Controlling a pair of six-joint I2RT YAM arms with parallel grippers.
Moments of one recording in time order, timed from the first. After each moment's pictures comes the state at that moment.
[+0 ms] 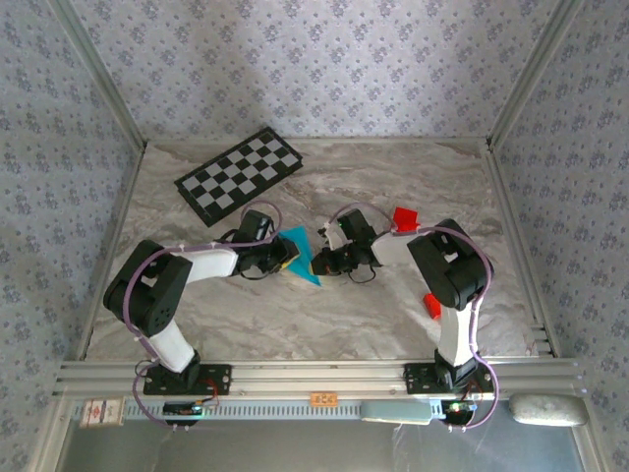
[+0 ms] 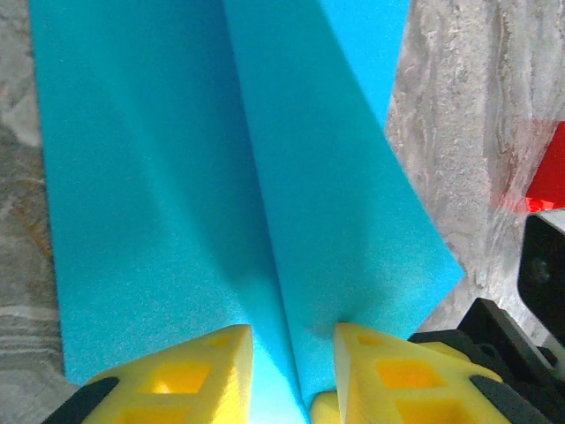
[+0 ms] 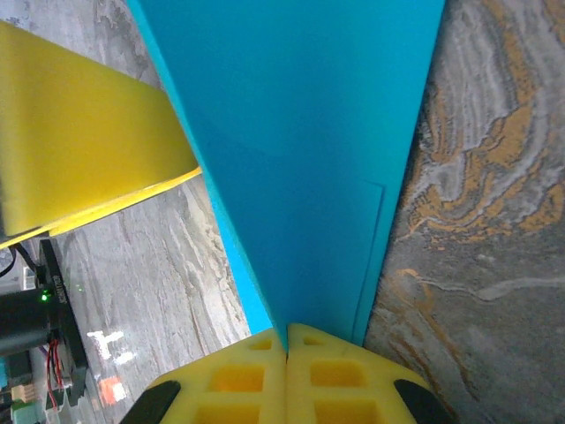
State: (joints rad) left arm -0.53 1.68 0.76 0.05 0.35 -1.08; right arm 0.59 1.92 0.94 0.02 -0.72 0.44
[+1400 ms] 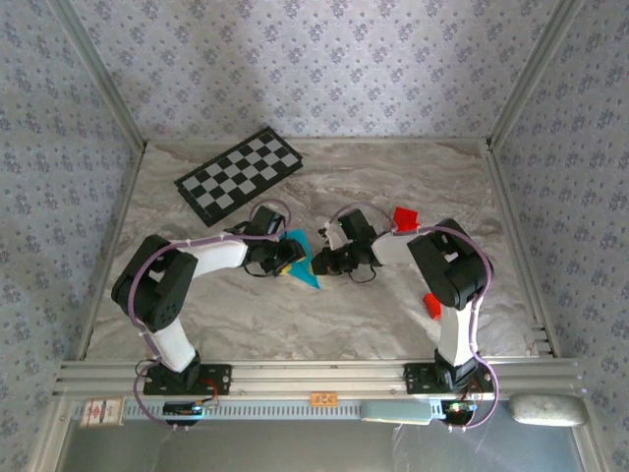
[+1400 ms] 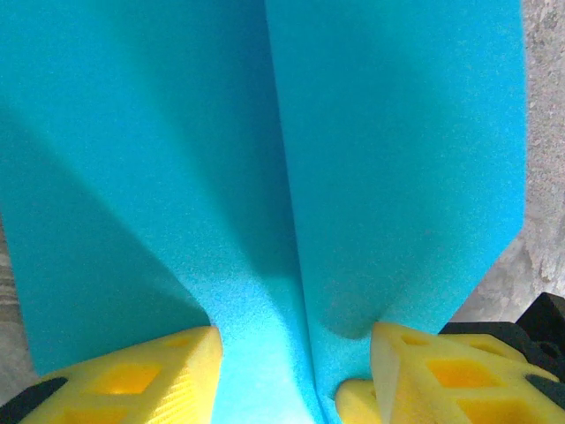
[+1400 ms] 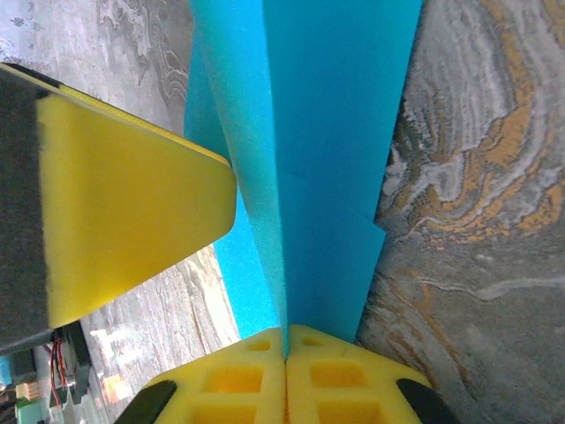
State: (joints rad) left arm -0.58 1.72 0.90 -0.22 0.30 -1.05; right arm 0.58 1.93 0.94 0.02 -0.73 0.44
